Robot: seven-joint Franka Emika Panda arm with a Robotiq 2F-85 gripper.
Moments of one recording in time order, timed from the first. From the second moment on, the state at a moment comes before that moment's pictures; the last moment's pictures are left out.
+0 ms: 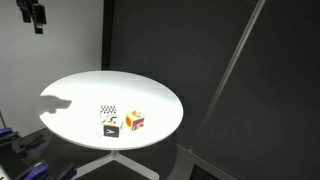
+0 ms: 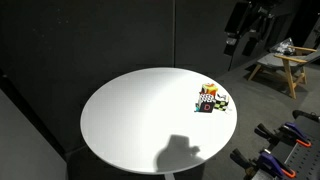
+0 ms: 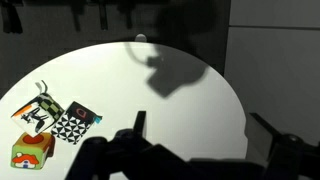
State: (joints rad) arm 0.17 -0.60 0.16 -2.47 0.32 1.96 0.27
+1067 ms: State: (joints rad) arm 0.10 -0.57 0.18 -2.51 0.22 2.07 0.27
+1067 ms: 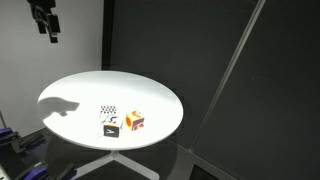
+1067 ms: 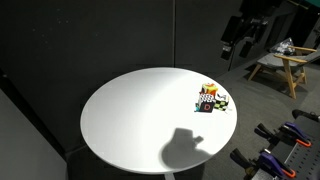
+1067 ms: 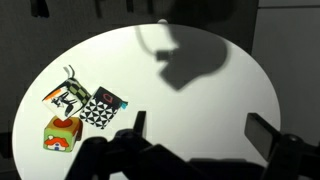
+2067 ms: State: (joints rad) arm -0.02 -0.23 0.15 -2.49 0.02 2.39 0.33
